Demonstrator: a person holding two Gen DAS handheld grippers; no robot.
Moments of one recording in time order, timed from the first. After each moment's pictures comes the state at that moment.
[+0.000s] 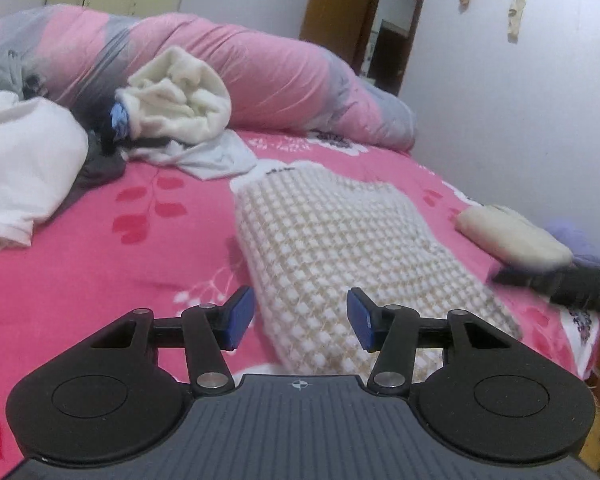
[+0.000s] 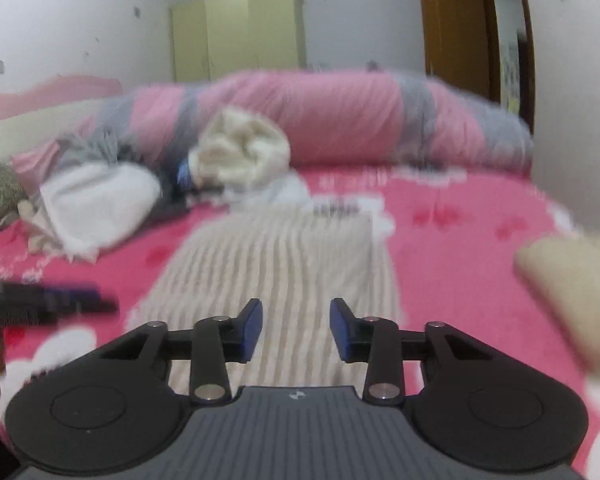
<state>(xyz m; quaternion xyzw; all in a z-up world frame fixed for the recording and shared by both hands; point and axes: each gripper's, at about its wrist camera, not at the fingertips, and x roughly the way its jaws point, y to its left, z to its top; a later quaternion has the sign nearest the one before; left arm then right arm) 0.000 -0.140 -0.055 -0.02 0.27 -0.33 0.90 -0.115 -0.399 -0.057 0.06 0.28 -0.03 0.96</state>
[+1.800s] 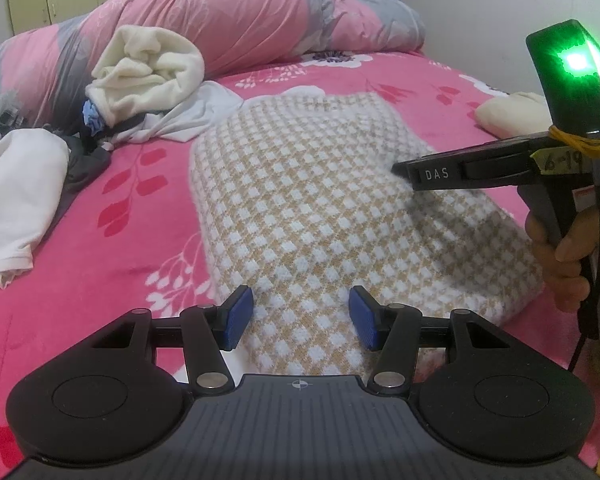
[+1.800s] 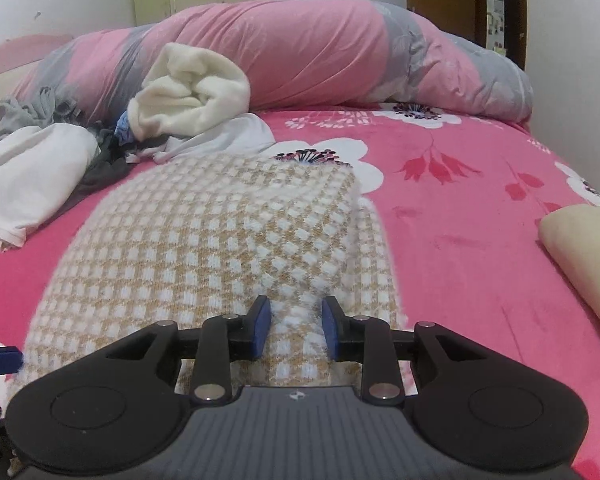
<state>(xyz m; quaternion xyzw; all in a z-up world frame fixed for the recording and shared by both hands) -0.011 -0.223 -0.061 0.15 0.34 -0.28 0.88 -0.008 -0.418 -0.076 0.06 0.32 -0.07 0.94</state>
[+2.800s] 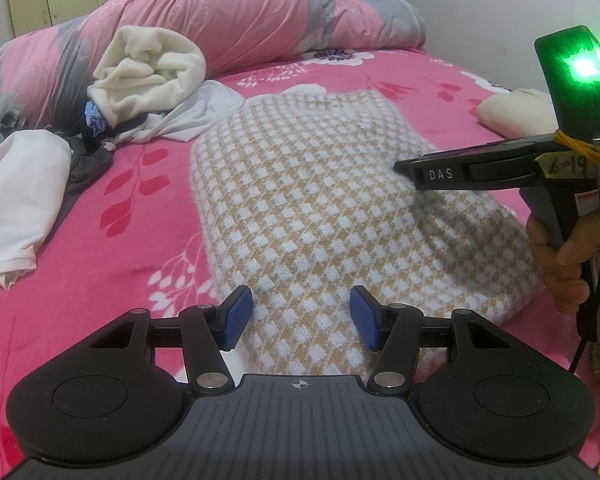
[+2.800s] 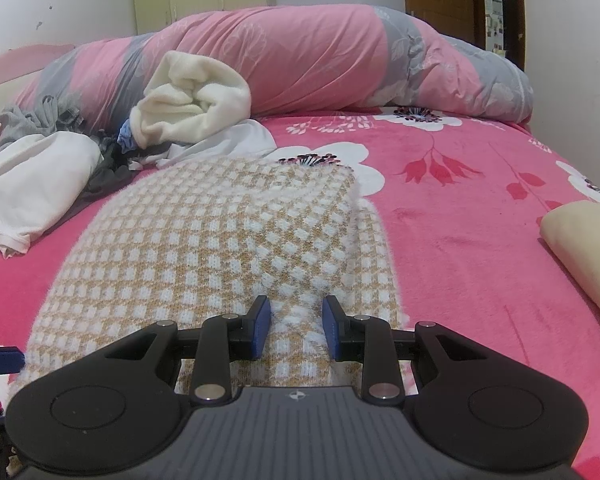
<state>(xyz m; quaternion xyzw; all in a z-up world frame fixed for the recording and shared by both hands) -0.013 -0.224 -0.061 0.16 0.34 -0.28 0.88 -0.014 -0.420 -0.079 0.07 0.31 -0.06 0.95</state>
